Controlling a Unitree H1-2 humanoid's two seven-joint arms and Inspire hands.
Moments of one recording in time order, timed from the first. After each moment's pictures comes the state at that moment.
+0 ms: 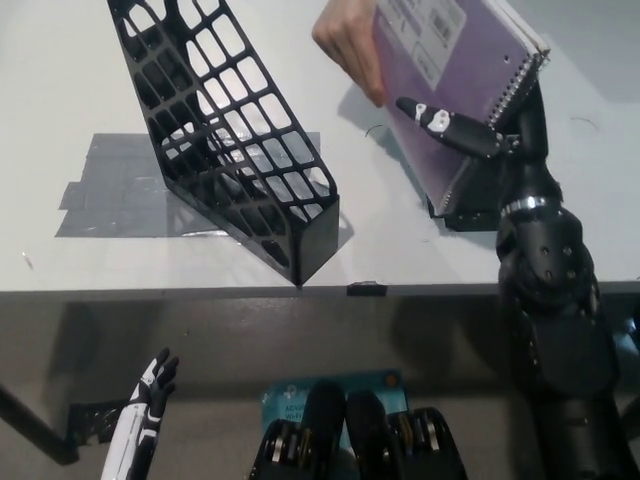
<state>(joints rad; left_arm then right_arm) 0.05 0.18 -0.06 0.29 0.08 -0.43 0.07 -0.72 0.01 -0.06 0.32 -0.07 0.00 -0.13</state>
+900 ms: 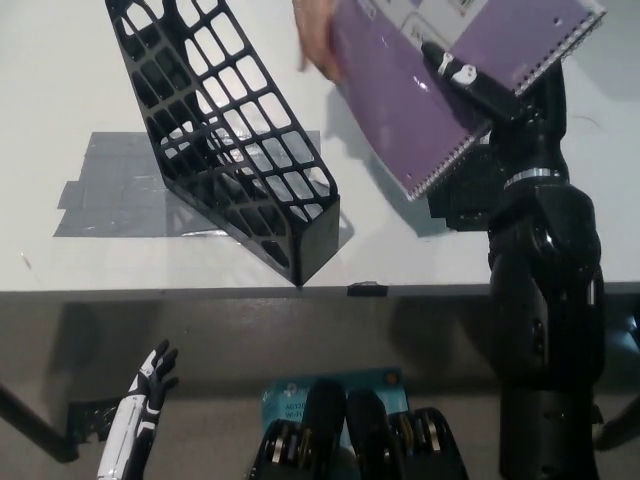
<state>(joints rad) 0.03 0.19 -0.07 0.29 0.08 -0.43 0.07 -0.76 0.18 -0.27 0.06 0.19 0.30 -0.19</state>
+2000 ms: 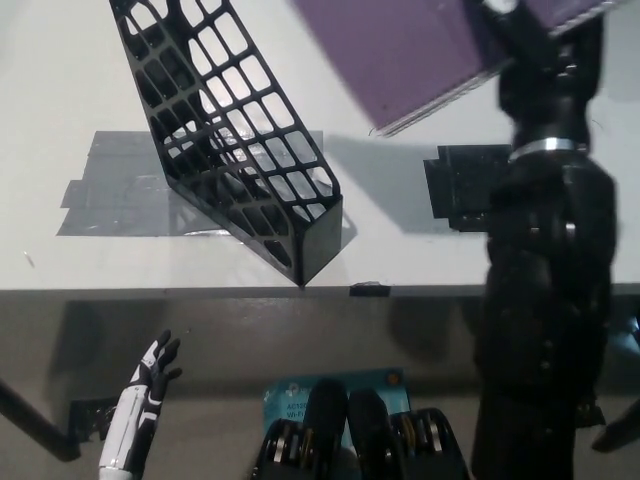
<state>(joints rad) 0.00 0.20 -0.07 0.29 0.08 -0.43 0.07 -0.81 0.26 -0.22 -0.12 0.29 0.32 -0.29</state>
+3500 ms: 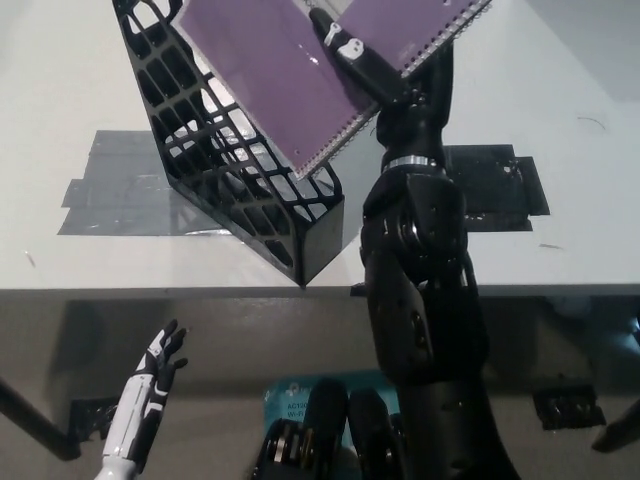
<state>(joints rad) -0.02 0.21 -0.09 0.29 0.09 -0.43 0.07 -0.85 0.34 -0.14 0.26 0.15 0.07 -0.39</state>
